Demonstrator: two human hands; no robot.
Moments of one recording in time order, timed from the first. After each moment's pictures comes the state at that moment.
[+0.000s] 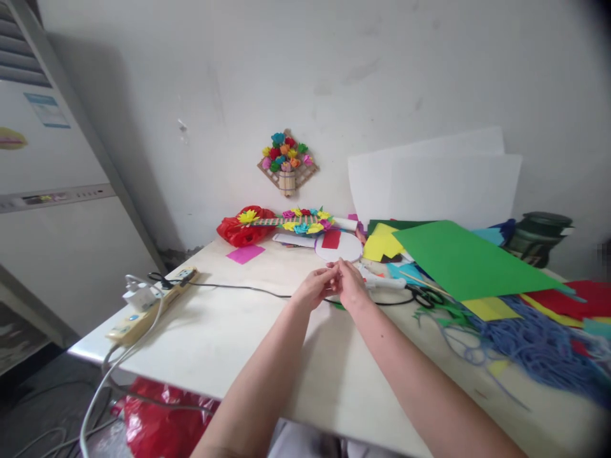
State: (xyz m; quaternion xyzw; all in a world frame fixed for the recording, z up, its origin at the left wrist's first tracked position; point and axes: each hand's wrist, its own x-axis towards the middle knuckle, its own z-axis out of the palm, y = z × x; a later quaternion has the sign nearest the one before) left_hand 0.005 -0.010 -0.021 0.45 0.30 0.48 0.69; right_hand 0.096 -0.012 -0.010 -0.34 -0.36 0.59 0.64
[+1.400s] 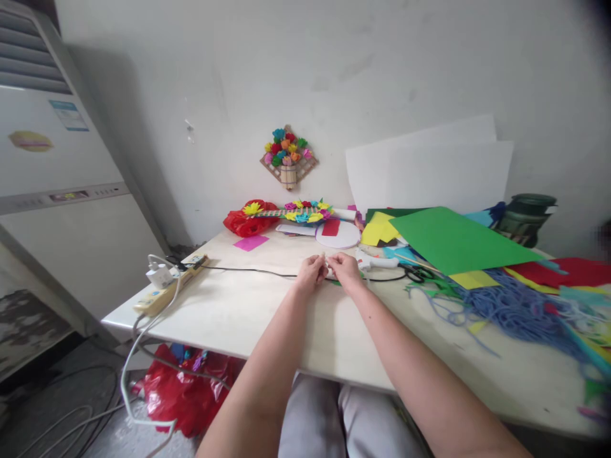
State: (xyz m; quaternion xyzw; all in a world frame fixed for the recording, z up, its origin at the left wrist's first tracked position) left_hand -0.003 -0.025 -0.043 0.54 0.38 0.54 0.52; right_hand 0.110 -0.010 -0.048 -0.45 -0.58 0.36 0.58
